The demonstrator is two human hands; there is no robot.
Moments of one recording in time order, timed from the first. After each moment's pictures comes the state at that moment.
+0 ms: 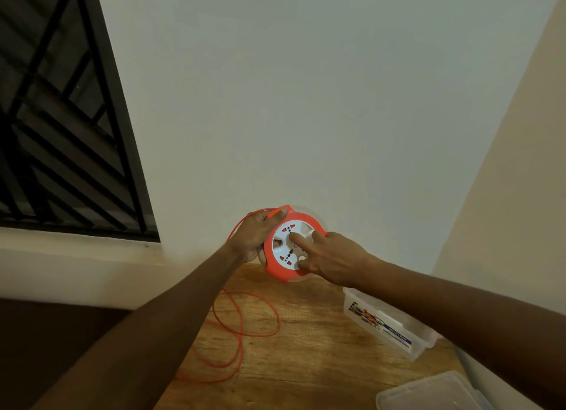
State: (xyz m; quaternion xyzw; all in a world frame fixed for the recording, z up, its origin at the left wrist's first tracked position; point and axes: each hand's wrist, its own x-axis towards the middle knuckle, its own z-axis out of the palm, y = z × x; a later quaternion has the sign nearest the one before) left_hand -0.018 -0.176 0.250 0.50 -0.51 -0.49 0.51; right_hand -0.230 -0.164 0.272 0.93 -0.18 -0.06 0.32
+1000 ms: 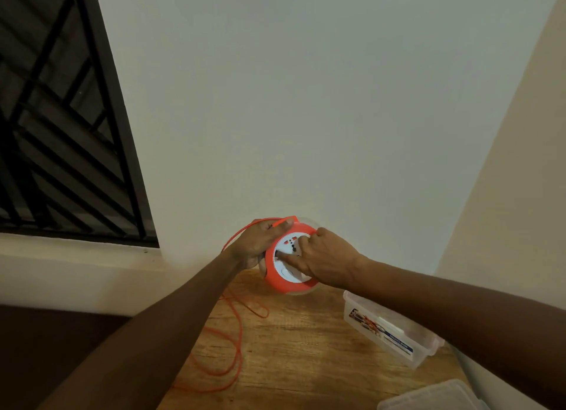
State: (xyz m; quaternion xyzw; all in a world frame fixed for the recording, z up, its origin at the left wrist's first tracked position) left_hand -0.019 -0.180 0.248 0.49 -0.52 -0.52 0.46; right_hand -0.212 -0.157 0.293 0.90 -0.20 -0.12 0.36
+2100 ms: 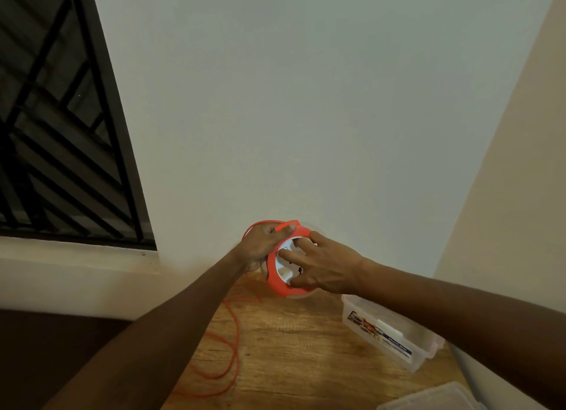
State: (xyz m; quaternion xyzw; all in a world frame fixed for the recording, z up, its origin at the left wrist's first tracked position) left_hand -0.030 -0.181 0.246 0.50 -0.54 -0.49 0.47; right_hand -0.230 -0.163 0.284 0.90 -0.11 -0.10 0.41
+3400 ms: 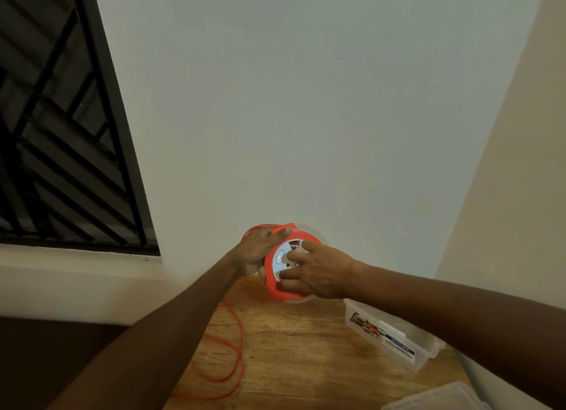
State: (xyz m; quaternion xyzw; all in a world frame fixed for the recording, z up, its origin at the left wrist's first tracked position) left_hand -0.021 -0.183 0.240 0.50 -0.52 -0.52 0.46; right_hand -0.218 -0.157 0.282 0.90 -0.08 -0.13 0.42
